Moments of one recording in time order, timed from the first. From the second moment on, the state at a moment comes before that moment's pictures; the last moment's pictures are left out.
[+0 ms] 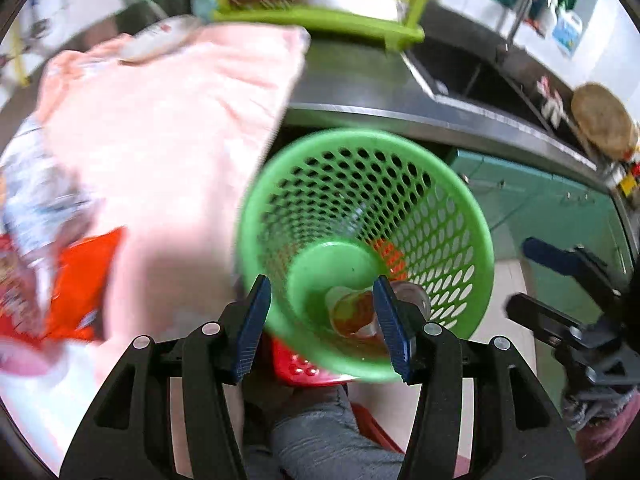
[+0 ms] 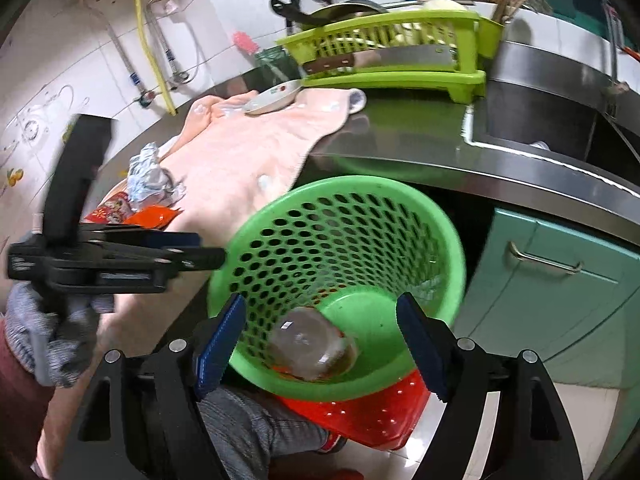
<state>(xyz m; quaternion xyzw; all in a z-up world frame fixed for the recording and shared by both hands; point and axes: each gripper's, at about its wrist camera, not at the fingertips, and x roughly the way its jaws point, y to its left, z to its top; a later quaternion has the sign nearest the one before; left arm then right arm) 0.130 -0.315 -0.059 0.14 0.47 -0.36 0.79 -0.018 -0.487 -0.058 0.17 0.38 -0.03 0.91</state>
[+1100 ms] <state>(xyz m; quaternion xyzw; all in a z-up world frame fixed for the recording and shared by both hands) 0.126 -0.022 -0.027 -0.03 0.43 -0.17 0.89 0.228 -0.298 -0.029 0.13 0.38 0.15 0.90</state>
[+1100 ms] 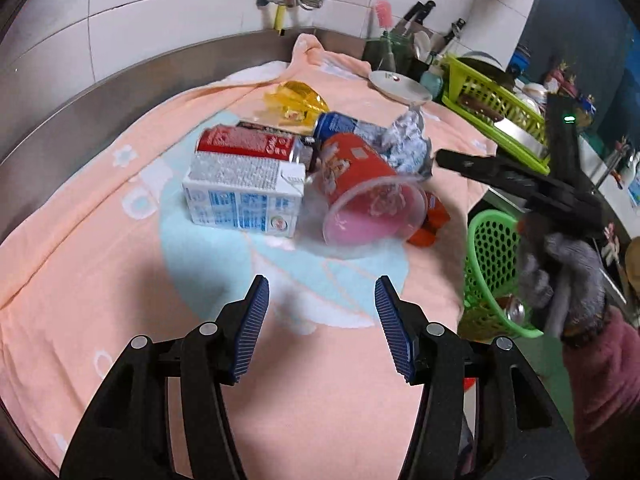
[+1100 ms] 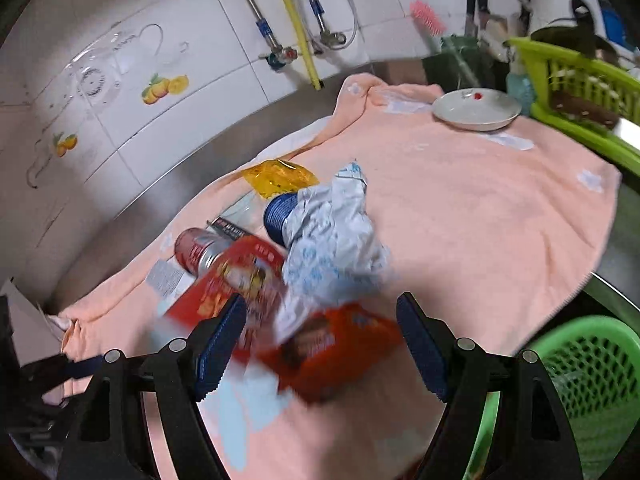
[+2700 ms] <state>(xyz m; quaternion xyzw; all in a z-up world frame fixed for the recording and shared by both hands) 0.251 -0.110 -0.031 -0.02 0.48 -0.18 0.86 0.137 -0.404 -0.024 0.15 0.35 0.10 0.92</state>
